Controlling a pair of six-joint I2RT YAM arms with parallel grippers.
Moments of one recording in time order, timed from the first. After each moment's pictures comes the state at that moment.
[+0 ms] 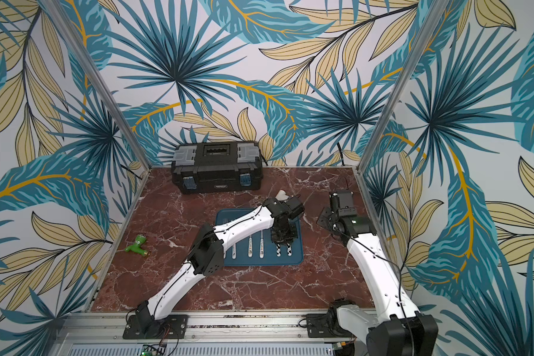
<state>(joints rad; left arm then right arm) -0.95 2.55 2.41 -1.20 0.21 -1.04 0.08 1.13 1.05 -0.82 0.13 0.58</state>
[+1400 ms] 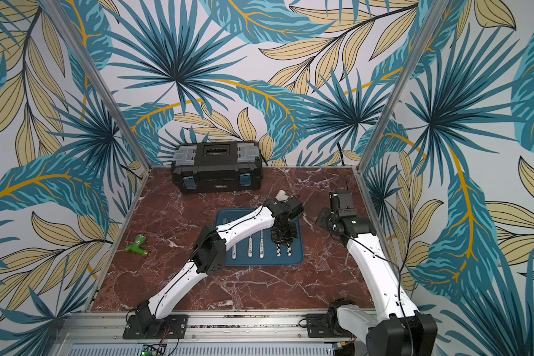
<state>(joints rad) -0.93 2.60 2.45 -1.20 0.23 -1.02 0.08 1.14 1.04 -0.80 0.10 0.58</state>
